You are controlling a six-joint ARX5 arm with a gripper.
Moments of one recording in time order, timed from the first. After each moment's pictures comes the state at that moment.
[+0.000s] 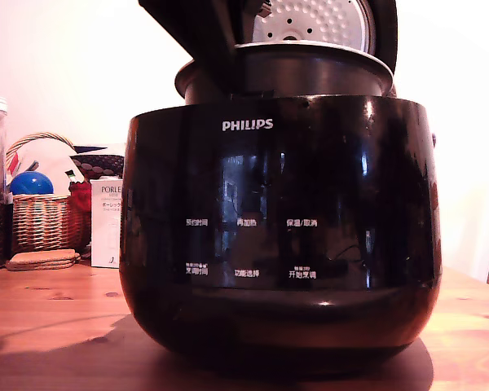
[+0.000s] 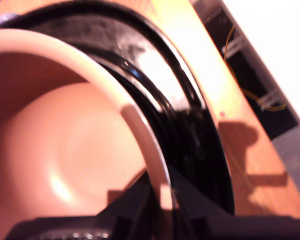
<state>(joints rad) -0.92 1.73 1.72 -1.30 0.20 1.19</state>
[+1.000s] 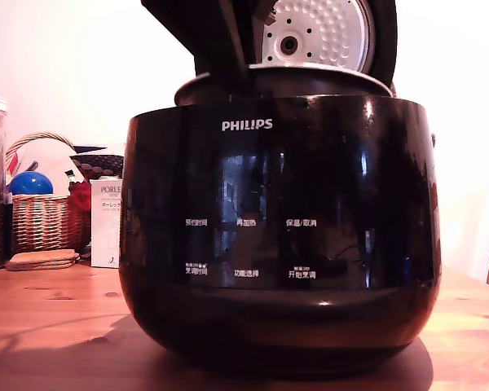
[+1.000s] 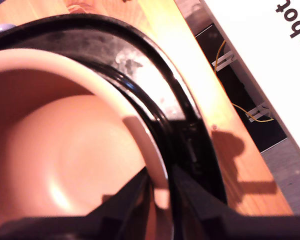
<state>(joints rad) -0.91 1.74 1.73 -1.33 0.23 1.18</state>
